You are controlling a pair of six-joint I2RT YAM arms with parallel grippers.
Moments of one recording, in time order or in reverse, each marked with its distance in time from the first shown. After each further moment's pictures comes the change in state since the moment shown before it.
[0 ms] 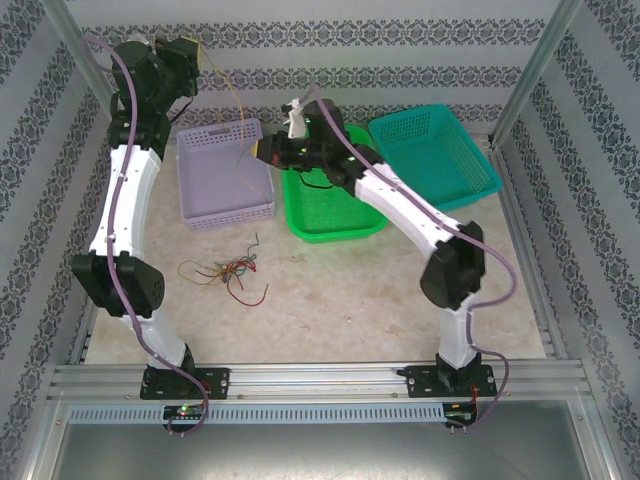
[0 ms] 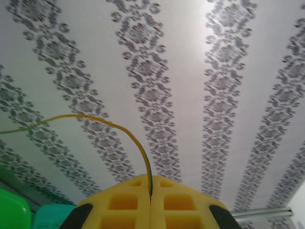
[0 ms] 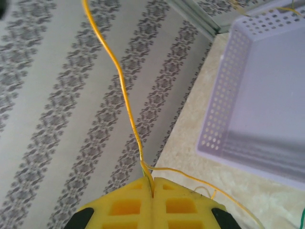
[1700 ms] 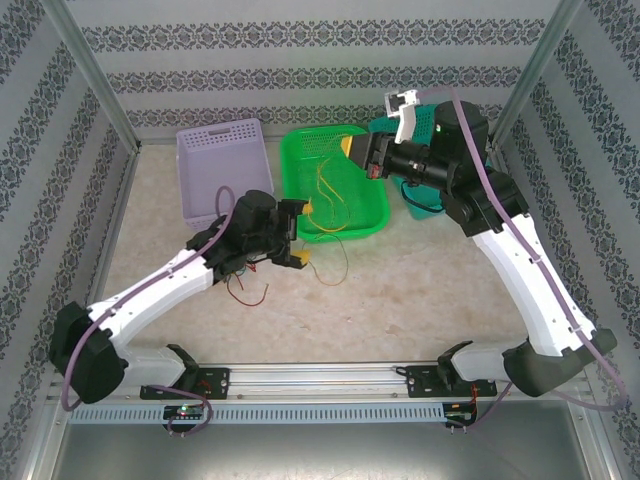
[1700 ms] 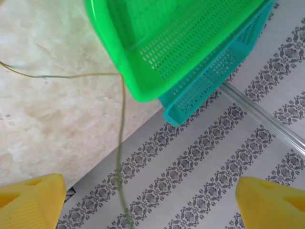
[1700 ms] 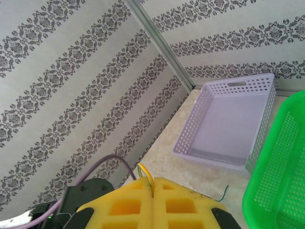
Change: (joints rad) left arm -0.701 -0.488 -1.002 -0.091 -0.082 -0.665; right arm -0.164 -0.721 -0.303 -0.293 0.023 -0.285
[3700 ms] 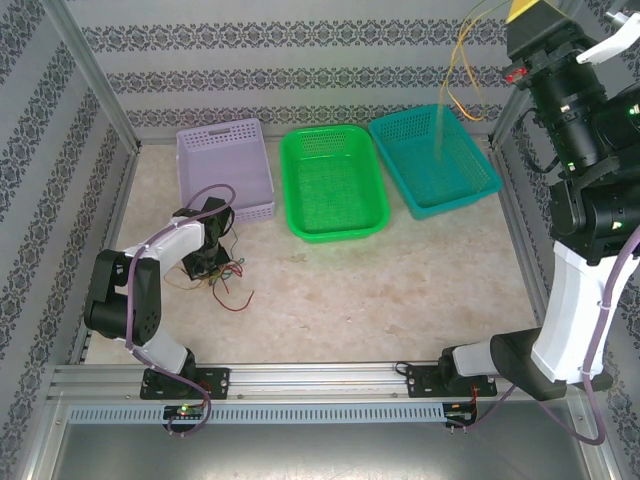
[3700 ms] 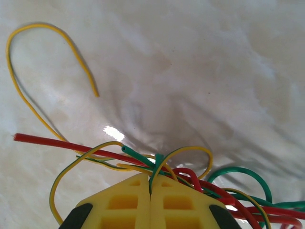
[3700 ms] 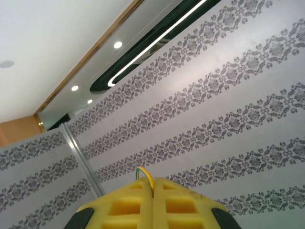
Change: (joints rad) left arm 0.500 0.307 -0.024 -0.640 -0.412 1.287; right arm -0.352 0.093 0.718 0.014 0.272 0.098
